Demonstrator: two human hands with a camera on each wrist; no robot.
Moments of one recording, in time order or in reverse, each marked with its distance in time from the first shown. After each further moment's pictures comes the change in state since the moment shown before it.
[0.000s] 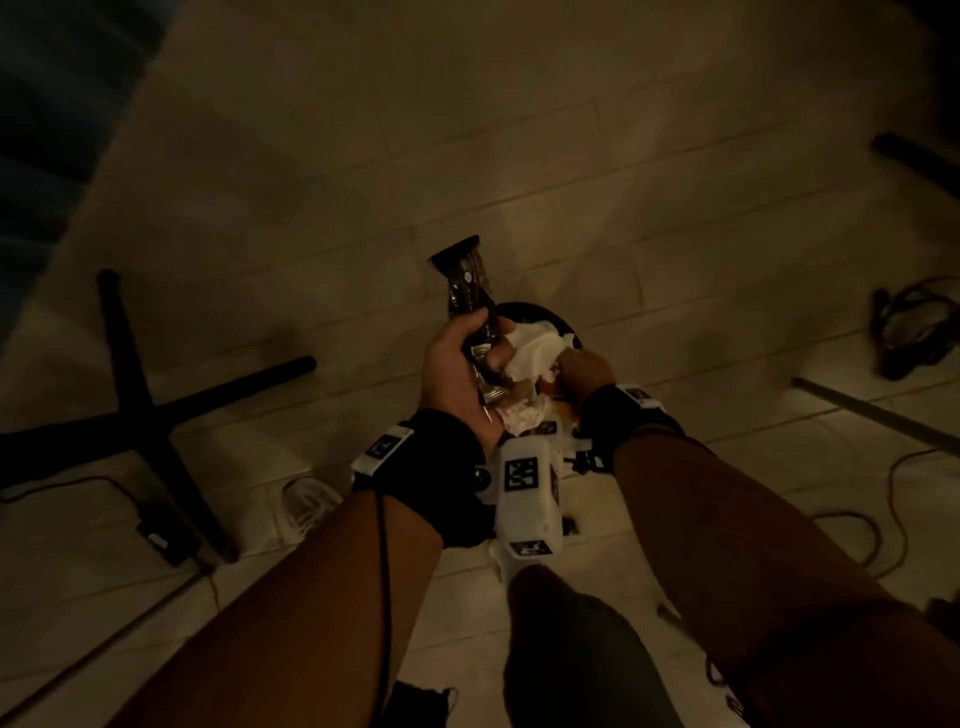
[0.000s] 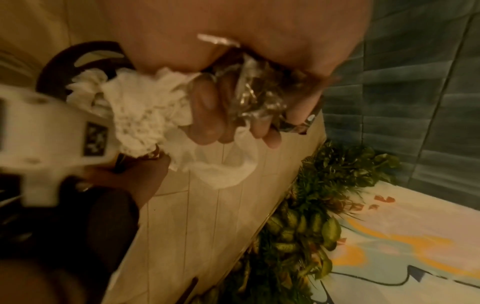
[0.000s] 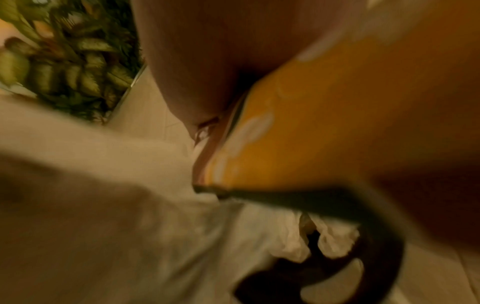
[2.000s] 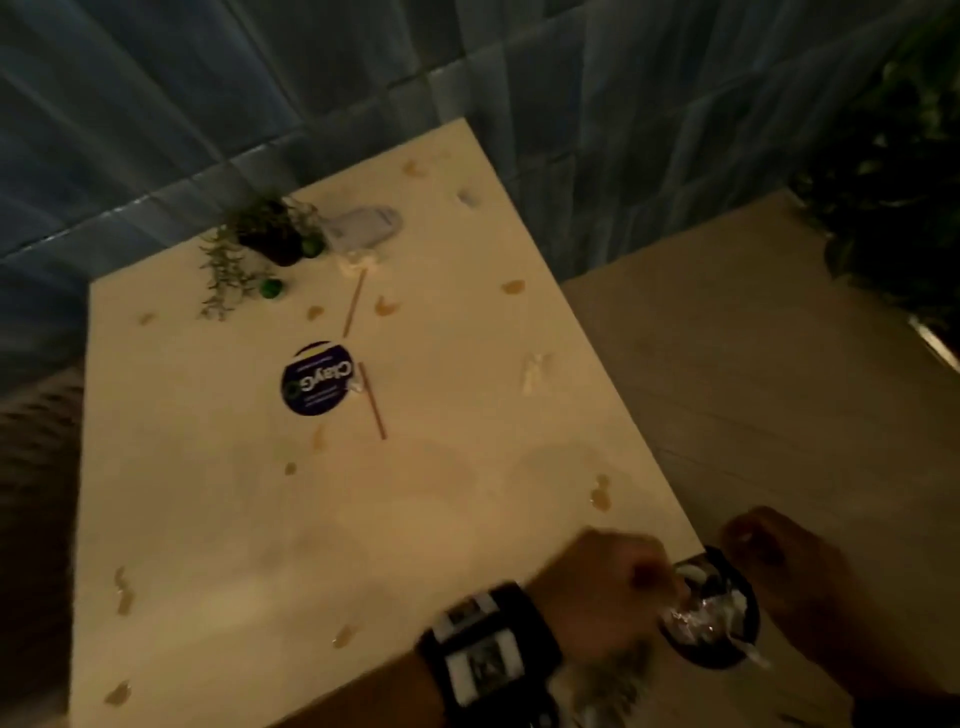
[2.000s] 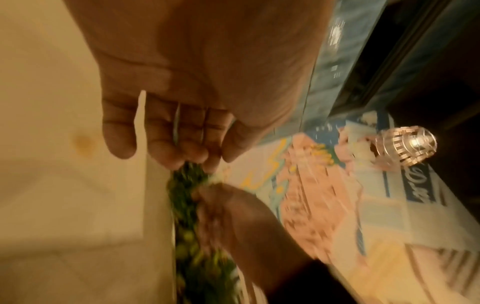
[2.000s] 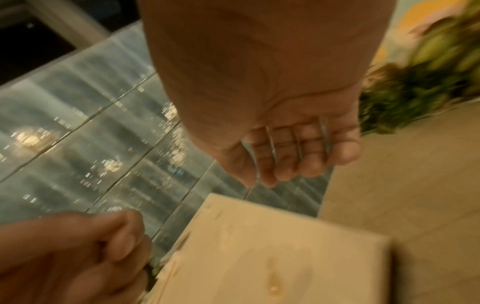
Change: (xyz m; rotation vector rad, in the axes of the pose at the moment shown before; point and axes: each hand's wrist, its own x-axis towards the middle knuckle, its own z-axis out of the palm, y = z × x) left_hand -0.412 0.199 -0.107 1.165 -0.069 0.609; right_hand -0.505 -0.169 0.144 -1.069 -0.108 -0.902
